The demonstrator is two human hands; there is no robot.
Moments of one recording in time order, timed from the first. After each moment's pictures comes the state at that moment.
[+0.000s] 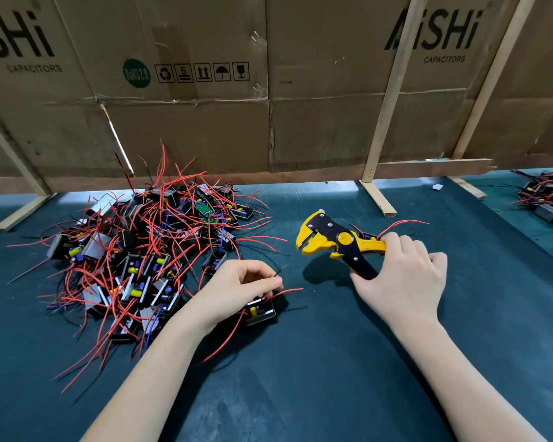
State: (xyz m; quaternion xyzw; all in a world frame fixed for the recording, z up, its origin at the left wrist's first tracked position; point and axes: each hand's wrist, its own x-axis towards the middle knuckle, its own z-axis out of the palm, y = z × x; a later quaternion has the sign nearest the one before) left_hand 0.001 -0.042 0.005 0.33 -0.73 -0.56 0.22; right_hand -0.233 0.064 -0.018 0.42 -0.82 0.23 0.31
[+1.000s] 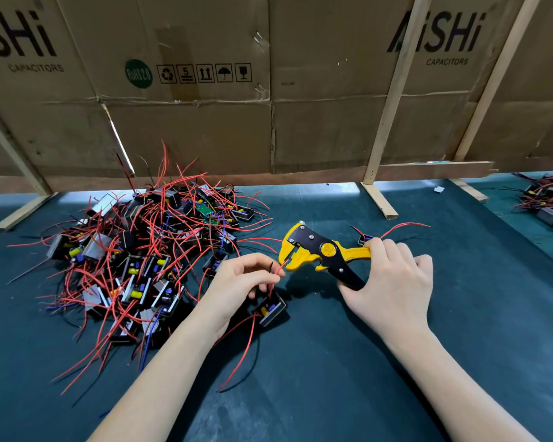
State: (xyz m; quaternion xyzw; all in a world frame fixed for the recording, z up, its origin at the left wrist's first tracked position) left_hand -0.008 -0.043 -0.002 0.33 -0.66 -0.60 0.31; right_hand -0.213 0.064 -0.016 0.47 -0.78 0.24 0.32
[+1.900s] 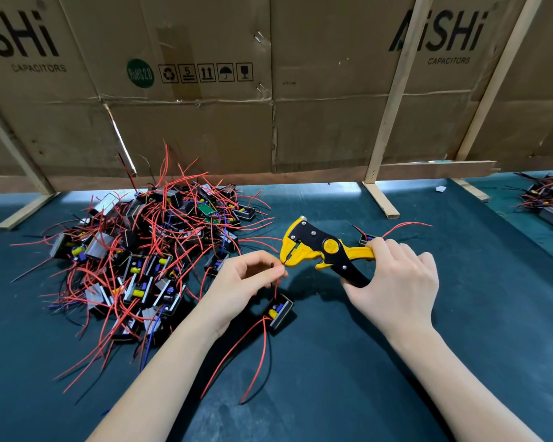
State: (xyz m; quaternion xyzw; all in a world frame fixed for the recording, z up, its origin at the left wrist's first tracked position) left_hand -0.007 -0.042 -0.006 0.27 -0.70 -0.57 0.33; right_hand -0.212 0.066 -0.010 0.48 -0.76 0.29 0.34
